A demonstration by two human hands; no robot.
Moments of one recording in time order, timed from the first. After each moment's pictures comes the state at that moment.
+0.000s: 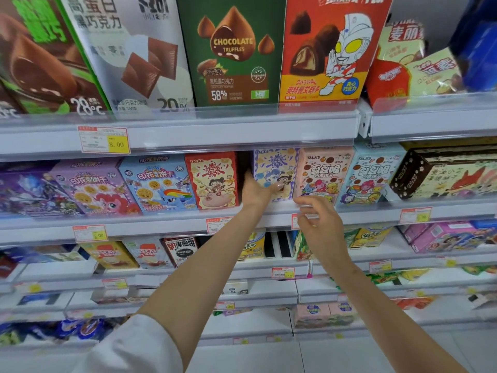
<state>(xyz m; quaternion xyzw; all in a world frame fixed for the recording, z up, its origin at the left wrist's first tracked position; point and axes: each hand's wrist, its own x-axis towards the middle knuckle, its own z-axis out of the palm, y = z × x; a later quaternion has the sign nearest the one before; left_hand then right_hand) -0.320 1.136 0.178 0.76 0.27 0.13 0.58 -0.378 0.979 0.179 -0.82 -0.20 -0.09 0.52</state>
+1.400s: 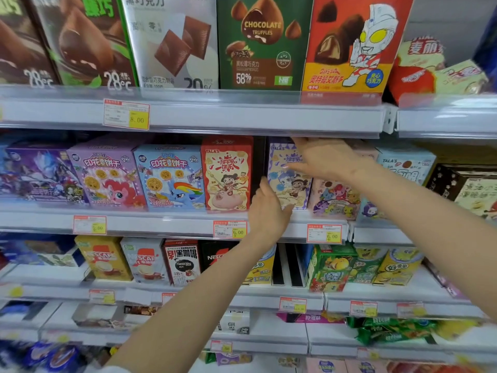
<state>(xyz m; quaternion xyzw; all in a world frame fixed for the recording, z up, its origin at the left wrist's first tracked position) -0.359 1.124 0.158 0.91 0.17 0.24 0.29 -0.288 1.027 0.274 -0.89 -0.40 -0.21 -0.08</state>
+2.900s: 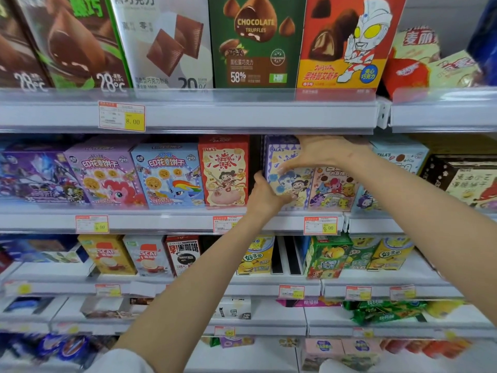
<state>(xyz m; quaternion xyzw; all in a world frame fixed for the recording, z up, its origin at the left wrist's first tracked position) -0.346 1.138 0.171 0.85 0.18 0.16 0.47 -0.285 1.027 0.283 -0.93 -0.37 -0.03 0.03</state>
